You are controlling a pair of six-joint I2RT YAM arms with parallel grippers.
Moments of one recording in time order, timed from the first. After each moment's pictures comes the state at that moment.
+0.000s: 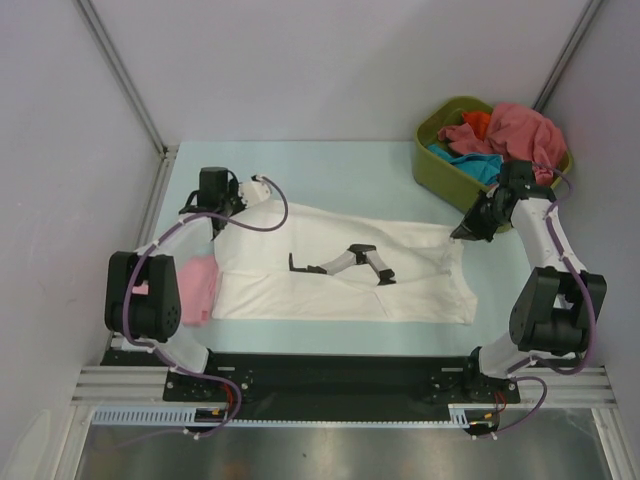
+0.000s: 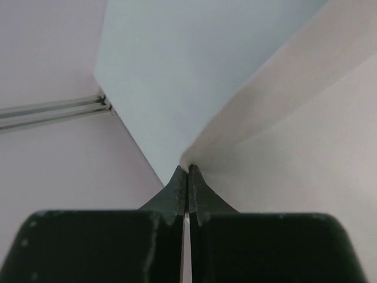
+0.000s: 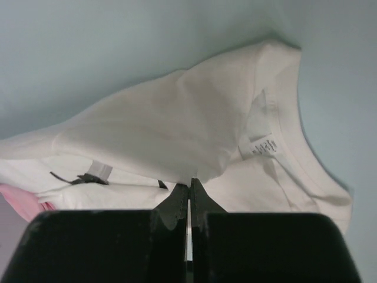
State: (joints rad) left arm -0.11 1.62 1.05 -0.12 -0.07 1.07; right arm -0.15 1.53 1.26 -0.87 -0.32 0.46
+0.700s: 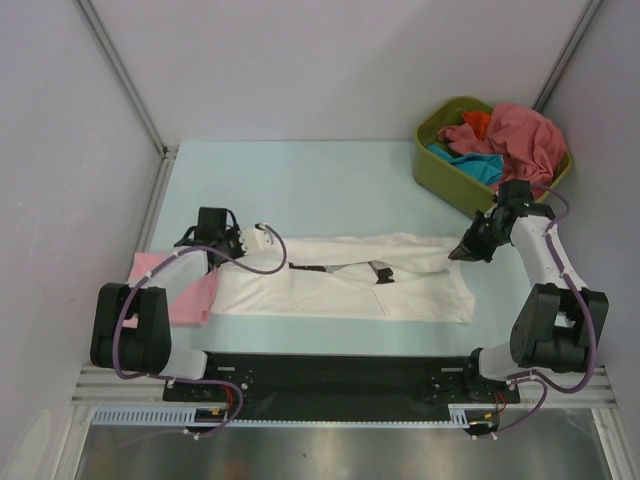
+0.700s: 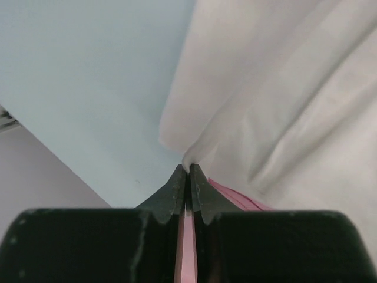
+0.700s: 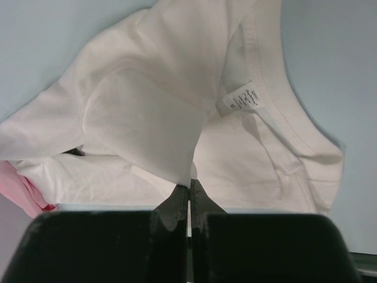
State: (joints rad) left arm -0.11 1.42 0.75 -0.22 0.04 1.15; right arm -0.16 1.44 1.12 -0.89 -0.35 0.44
